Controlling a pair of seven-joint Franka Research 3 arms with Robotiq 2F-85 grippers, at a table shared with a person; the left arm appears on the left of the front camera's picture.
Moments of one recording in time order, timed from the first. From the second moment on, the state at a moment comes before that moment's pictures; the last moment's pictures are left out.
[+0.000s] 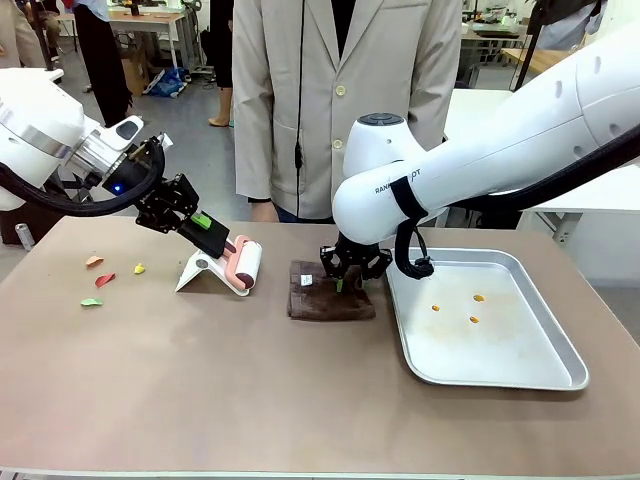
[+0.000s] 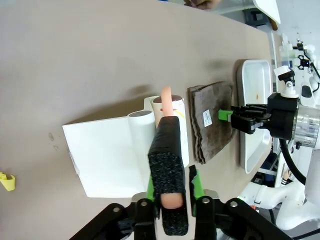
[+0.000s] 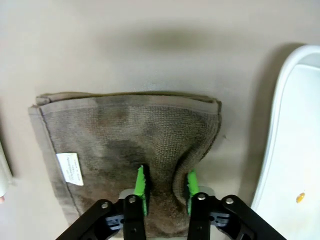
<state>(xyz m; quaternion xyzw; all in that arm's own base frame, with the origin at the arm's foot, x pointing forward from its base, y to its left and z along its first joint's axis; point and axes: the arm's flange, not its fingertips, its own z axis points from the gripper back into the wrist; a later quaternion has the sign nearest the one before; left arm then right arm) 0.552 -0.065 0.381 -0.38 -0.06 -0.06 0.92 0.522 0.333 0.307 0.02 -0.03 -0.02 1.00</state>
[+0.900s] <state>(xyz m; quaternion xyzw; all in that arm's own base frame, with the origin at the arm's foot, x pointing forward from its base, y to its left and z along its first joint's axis) 0.551 -0.064 0.389 -0.38 -0.07 -0.06 0.92 0.527 0.327 0.310 0.06 0.00 -0.04 1.00</state>
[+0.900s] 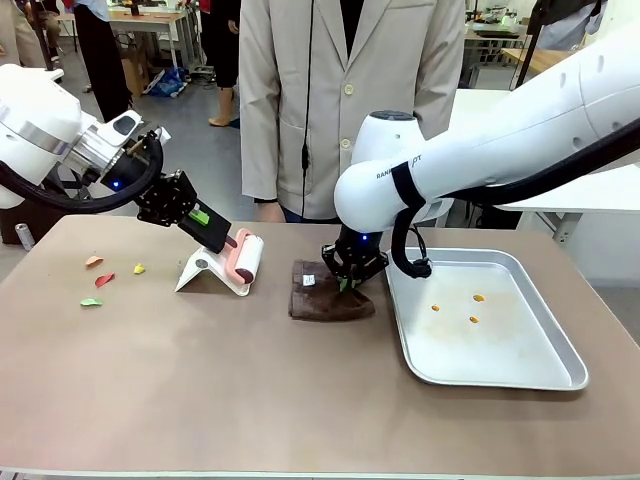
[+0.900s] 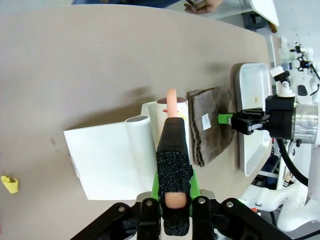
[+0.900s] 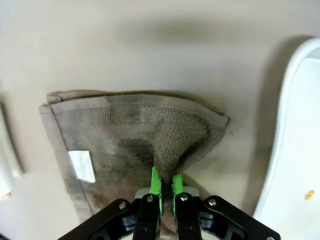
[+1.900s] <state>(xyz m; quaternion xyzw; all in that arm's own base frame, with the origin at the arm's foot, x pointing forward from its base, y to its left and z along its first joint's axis) 0.455 0.018 0.471 -0.57 -0.07 -0.07 0.82 0.446 0.232 0.409 0.58 0.09 0.06 0.81</state>
